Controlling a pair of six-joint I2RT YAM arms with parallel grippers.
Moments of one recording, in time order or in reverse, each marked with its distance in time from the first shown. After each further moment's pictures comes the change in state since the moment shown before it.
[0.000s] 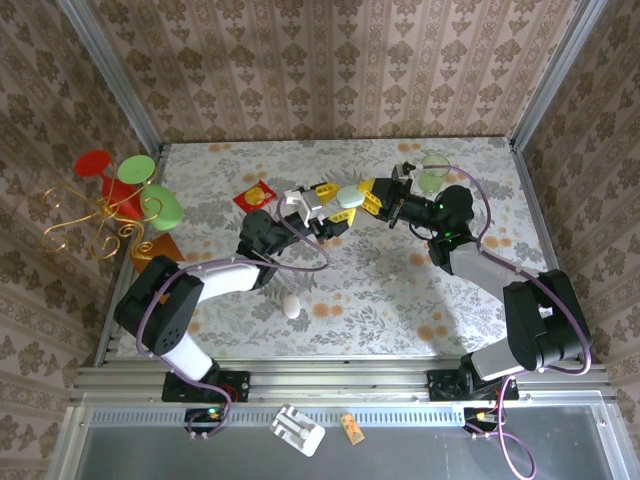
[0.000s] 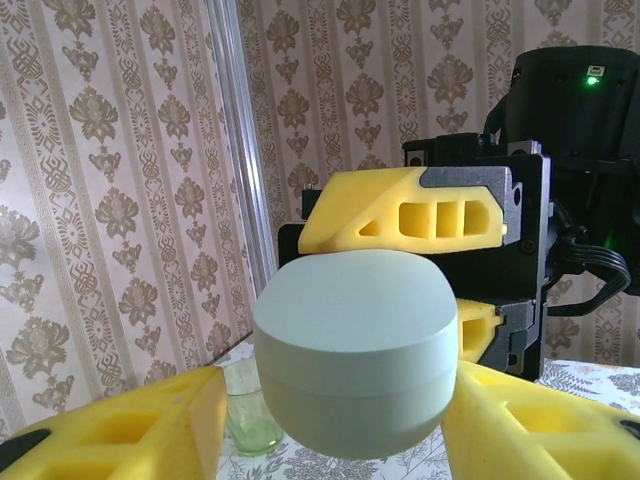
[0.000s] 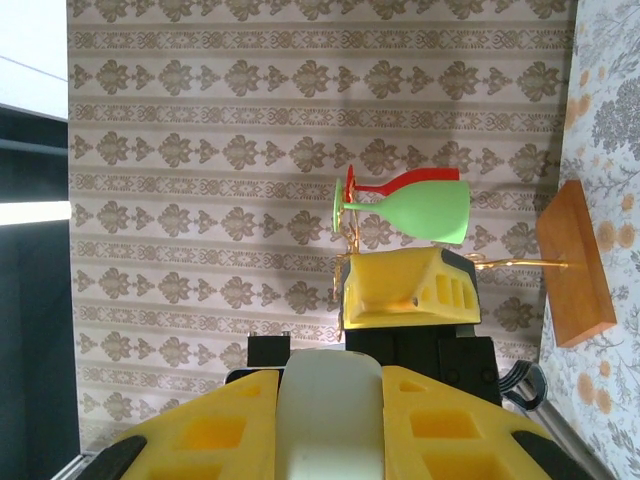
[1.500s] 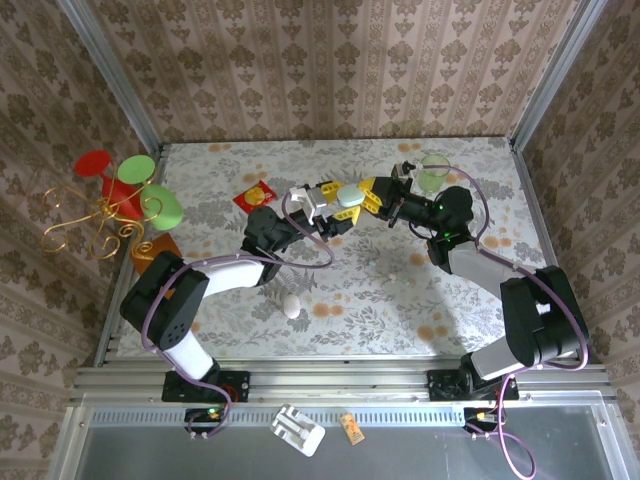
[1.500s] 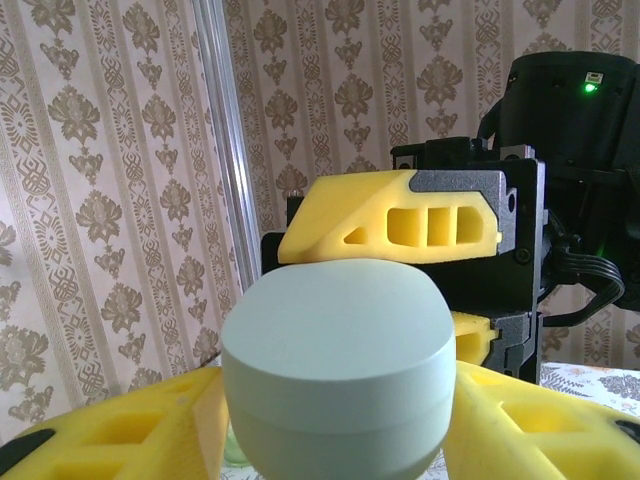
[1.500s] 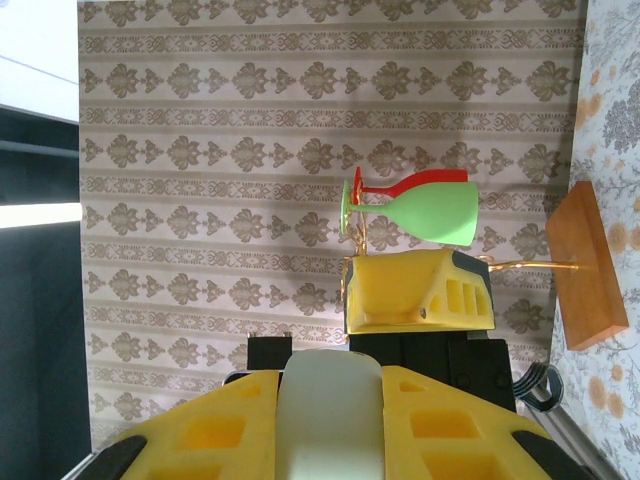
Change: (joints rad) left arm -0.008 0.037 0.042 0.001 0.019 -0.008; right arm 0.000 0.023 0.000 0.053 0.003 0.034
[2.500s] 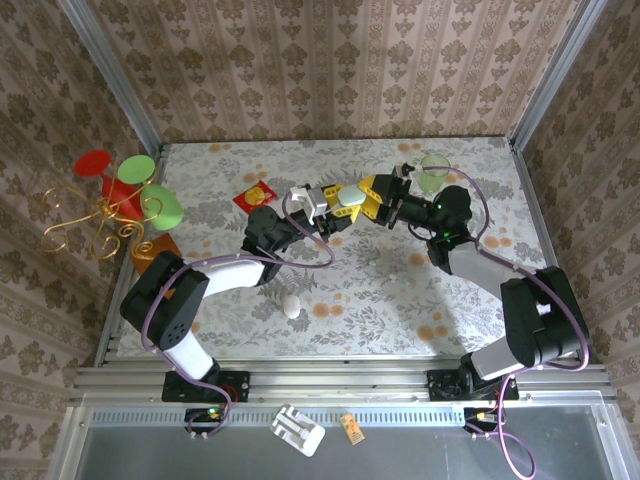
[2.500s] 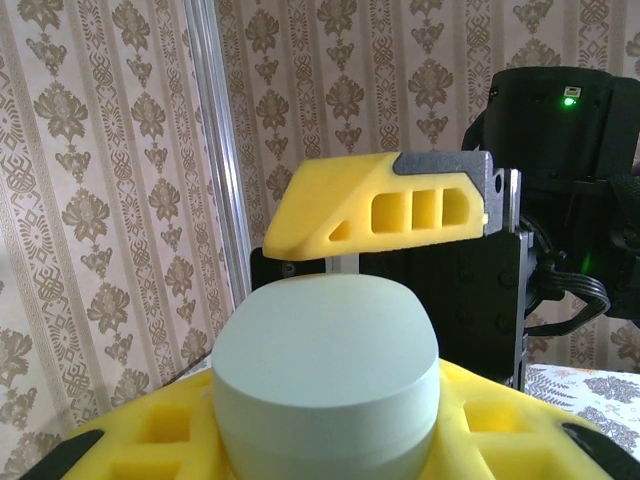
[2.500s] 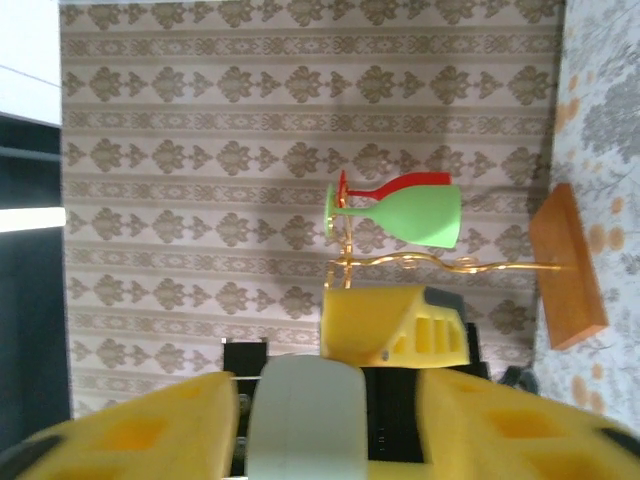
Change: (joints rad) left arm 0.002 0.000 0.005 -0.004 0.016 -0.019; right arm 0.000 -0.009 -0.004 -0.069 0.005 -0.061
